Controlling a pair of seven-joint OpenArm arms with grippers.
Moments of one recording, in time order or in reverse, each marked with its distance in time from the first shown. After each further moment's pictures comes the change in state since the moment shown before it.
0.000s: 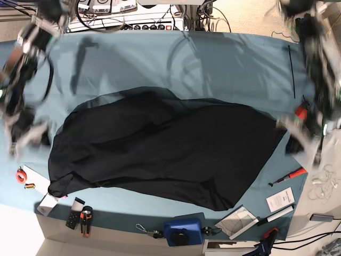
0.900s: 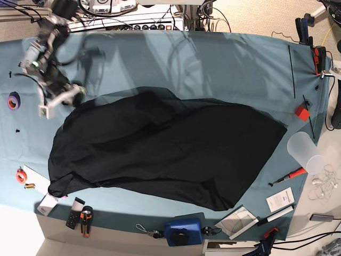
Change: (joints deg) left arm 19.4 0.1 -30.1 9.9 -11.0 -3.1 0.3; right arm -9.8 -12.4 0.1 -8.6 -6.1 -3.2 13.2
